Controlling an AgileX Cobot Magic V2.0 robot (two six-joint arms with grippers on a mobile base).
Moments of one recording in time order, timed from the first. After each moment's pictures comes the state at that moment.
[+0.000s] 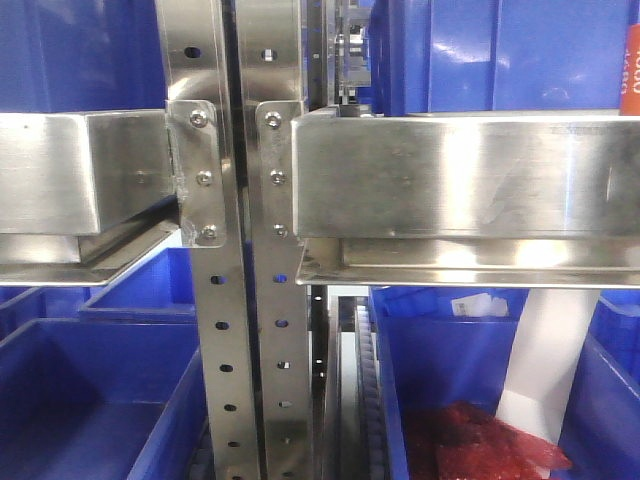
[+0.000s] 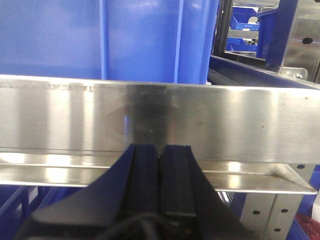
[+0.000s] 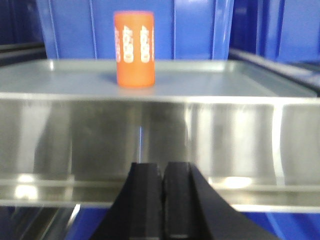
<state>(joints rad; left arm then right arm) -0.11 -0.01 0.03 -0.07 0.07 0.03 -0.07 -0.01 0.03 0.08 0.09 -0.02</state>
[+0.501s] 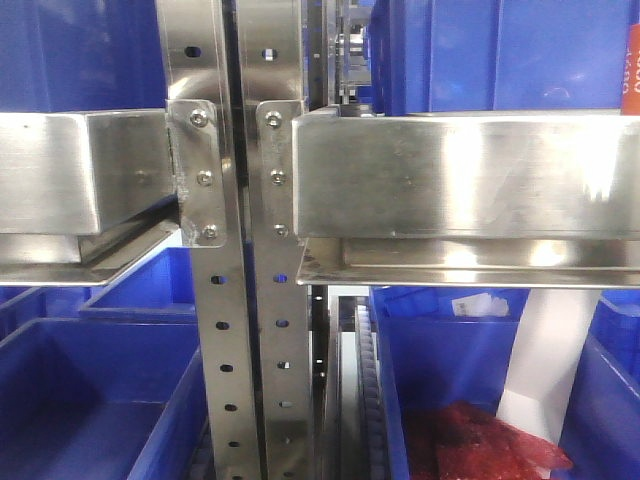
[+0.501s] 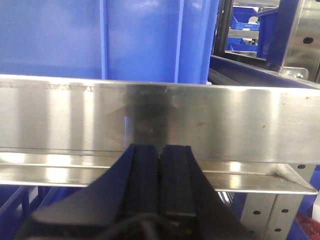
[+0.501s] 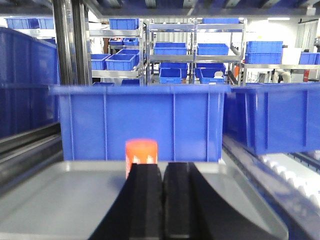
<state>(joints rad) -0.11 -0.01 0.03 -0.07 0.07 0.03 -0.07 0.10 -0.31 0.08 0.13 -0.02</state>
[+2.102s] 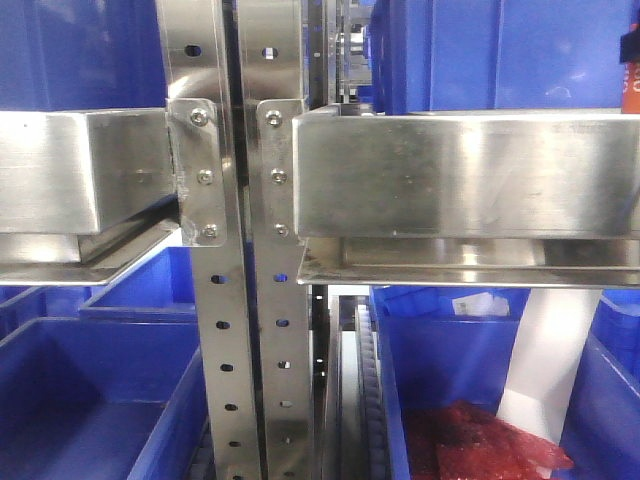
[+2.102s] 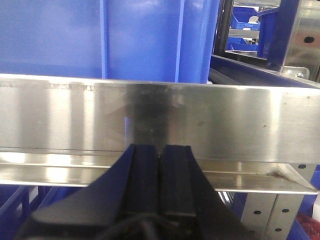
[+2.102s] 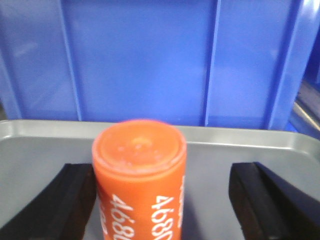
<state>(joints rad) -0.11 -0.01 0.03 -0.07 0.07 0.03 0.00 1.32 -0.58 0.08 -0.47 -0.01</state>
